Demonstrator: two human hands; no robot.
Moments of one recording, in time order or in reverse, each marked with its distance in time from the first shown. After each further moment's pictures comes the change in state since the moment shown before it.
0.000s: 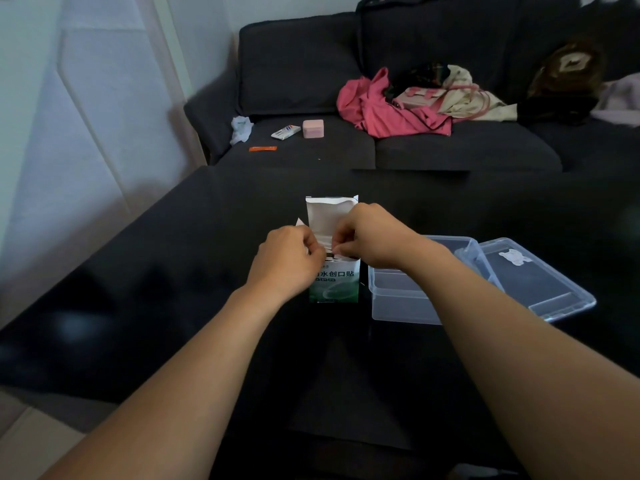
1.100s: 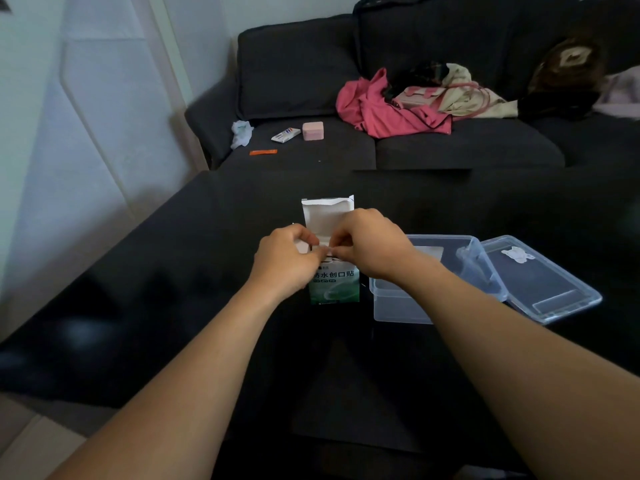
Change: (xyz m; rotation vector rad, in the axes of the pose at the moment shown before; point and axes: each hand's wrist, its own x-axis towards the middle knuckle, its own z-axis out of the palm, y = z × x) left_hand 0.004 -0.005 0.000 -0.253 -0.015 -0.075; right_hand -0.007 -0.005 0.013 -0.048 0.148 0.050
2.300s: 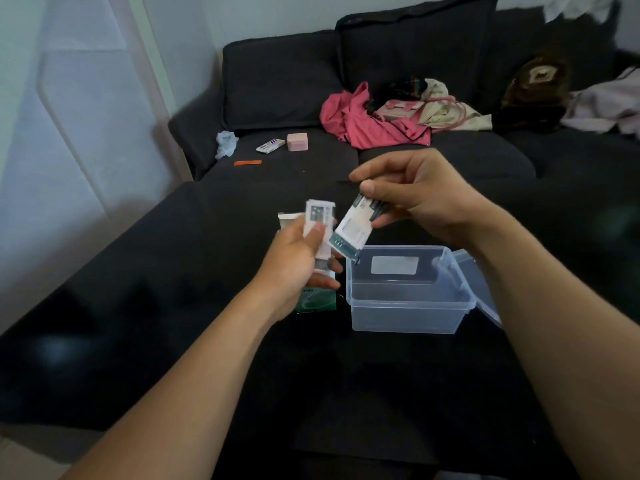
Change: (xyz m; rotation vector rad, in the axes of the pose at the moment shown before) left_hand -0.027 0.063 0.006 -0.798 -0.211 -0.095; right_hand -0.034 0.025 -0.110 0.955 0.025 -0.043
